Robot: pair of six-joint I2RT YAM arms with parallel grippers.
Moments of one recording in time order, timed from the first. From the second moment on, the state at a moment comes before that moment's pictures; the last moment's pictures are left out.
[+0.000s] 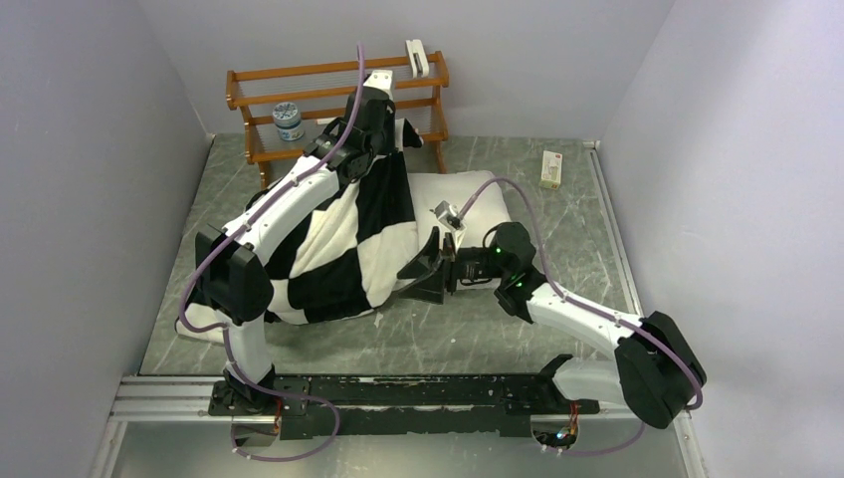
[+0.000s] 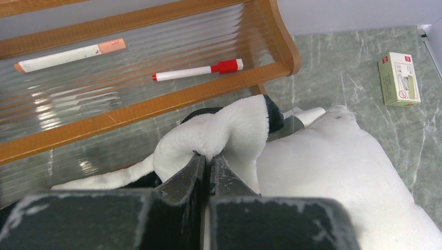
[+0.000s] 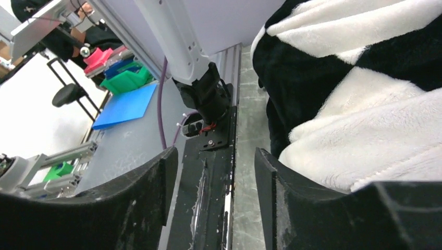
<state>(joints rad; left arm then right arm) -0.58 1.87 1.84 -0.38 -0.31 -0.28 0.66 1.22 0.57 0.74 -0.98 0.53</state>
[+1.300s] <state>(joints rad) -0.58 1.87 1.81 -0.36 -0.31 -0.27 0.65 1.30 0.58 0.71 -0.63 0.76</state>
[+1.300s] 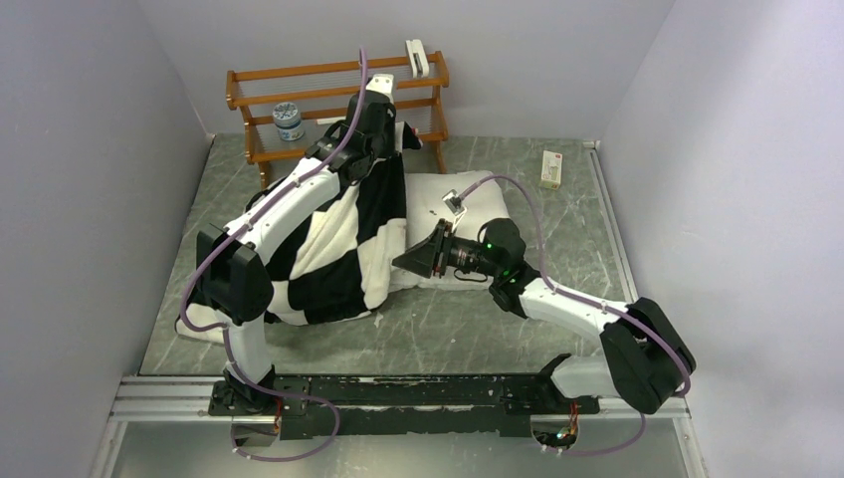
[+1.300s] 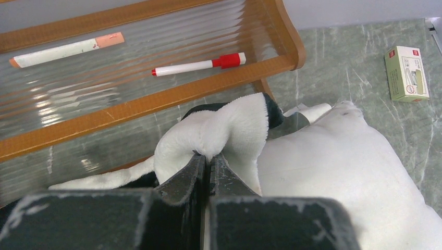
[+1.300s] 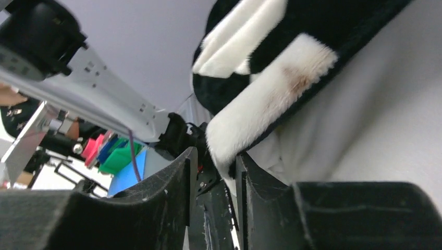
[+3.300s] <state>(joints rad) -0.64 1.82 1.80 -0.36 0.06 -0.36 0.65 0.93 0.81 -0.34 0.01 0.63</state>
